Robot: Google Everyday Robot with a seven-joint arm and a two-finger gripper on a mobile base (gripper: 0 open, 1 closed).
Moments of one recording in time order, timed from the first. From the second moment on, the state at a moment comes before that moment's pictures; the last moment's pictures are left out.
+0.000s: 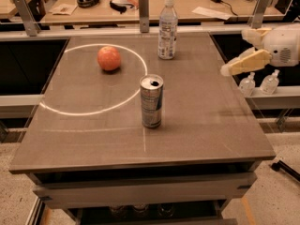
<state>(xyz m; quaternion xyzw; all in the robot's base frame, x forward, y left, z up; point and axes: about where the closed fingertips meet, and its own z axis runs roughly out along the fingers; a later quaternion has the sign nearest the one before) 0.615 -0.230 0.941 -0.43 0.72 0.22 0.50</state>
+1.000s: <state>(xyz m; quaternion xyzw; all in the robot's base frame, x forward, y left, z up) 0.678 -0.177 0.939 -0.37 0.70 0.22 0.56</state>
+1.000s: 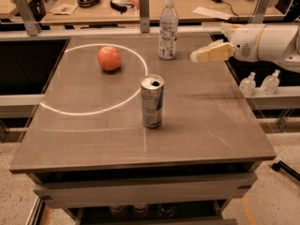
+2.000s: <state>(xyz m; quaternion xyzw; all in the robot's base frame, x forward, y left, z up) 0.742 -0.116 0.923 -0.38 0.68 0.27 0.56</state>
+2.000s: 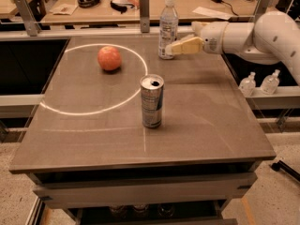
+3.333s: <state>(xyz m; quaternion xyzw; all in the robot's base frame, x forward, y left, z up) 0.790 -0.074 0.902 -0.39 0.68 0.30 0.54</state>
